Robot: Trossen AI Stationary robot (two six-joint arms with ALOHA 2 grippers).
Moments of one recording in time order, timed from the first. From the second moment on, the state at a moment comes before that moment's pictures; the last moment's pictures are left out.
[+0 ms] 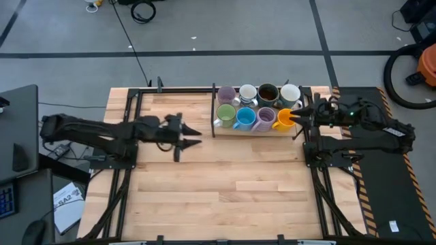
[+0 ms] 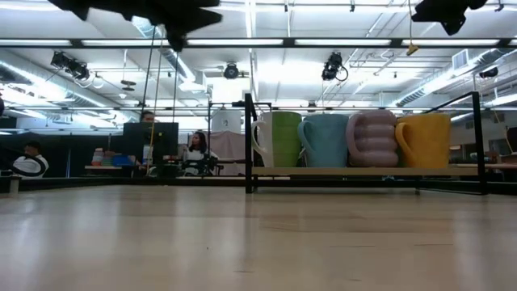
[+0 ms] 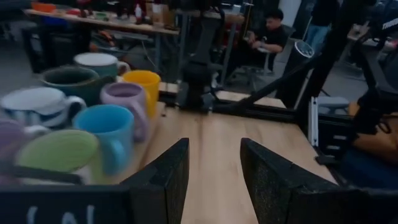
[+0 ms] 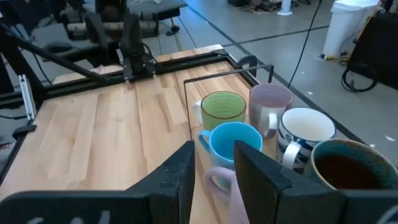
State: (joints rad) left arm -0.02 1.05 0.65 0.28 -0.04 -0.15; right arm -0.15 0.42 0.87 -0.77 0.10 0.11
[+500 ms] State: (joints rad) left arm 0.00 0.53 0.63 -0.30 -0.12 -0.08; right arm -0.15 0.35 0.80 -0.73 0.10 0.14
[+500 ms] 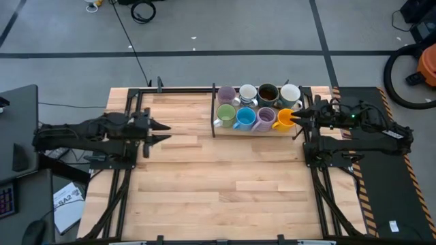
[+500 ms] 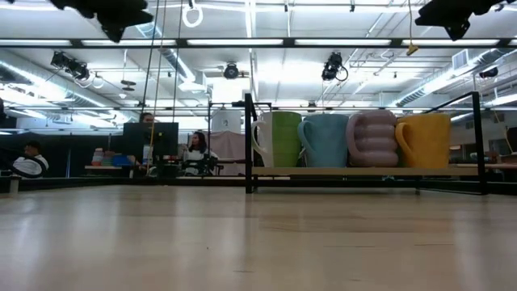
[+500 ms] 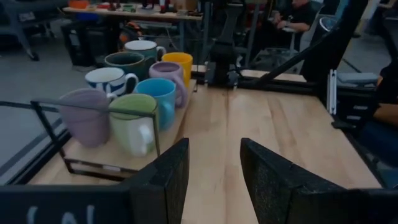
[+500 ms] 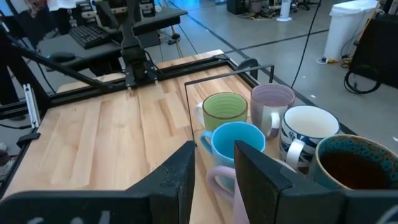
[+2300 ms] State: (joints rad) left arm -0.03 0.00 0.01 0.05 -0.14 -0.08; right arm -0.15 0.20 0.69 -0.65 0.06 0.18
